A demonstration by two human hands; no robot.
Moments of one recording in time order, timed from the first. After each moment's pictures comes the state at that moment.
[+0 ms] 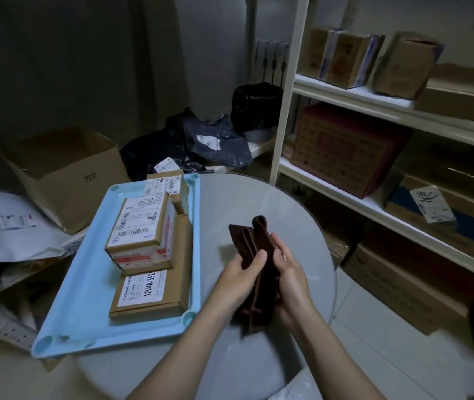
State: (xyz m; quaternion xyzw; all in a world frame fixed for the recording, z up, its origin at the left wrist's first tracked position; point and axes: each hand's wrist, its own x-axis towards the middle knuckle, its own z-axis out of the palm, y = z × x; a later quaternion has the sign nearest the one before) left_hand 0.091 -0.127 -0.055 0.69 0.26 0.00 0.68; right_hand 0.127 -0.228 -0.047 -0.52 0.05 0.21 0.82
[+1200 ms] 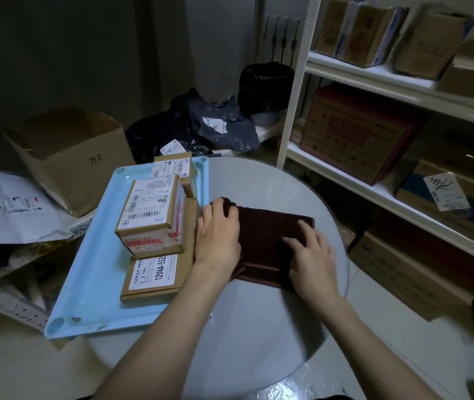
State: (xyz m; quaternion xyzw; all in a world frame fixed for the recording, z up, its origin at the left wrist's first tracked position) left_hand 0.108 -0.077 -0.032 0.97 0.18 0.11 0.09; right_hand 0.155 -0.255 -0.079 -0.96 -0.22 0.00 0.17
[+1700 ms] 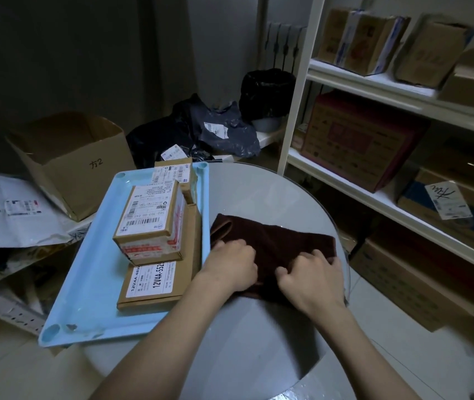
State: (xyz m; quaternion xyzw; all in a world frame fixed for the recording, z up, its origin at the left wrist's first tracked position) left_hand 0.103 -0.090 -0.035 0.99 0.08 -0.09 0.07; right_hand 0.143 -0.249 -0.049 -0.97 -0.21 -0.01 0.09
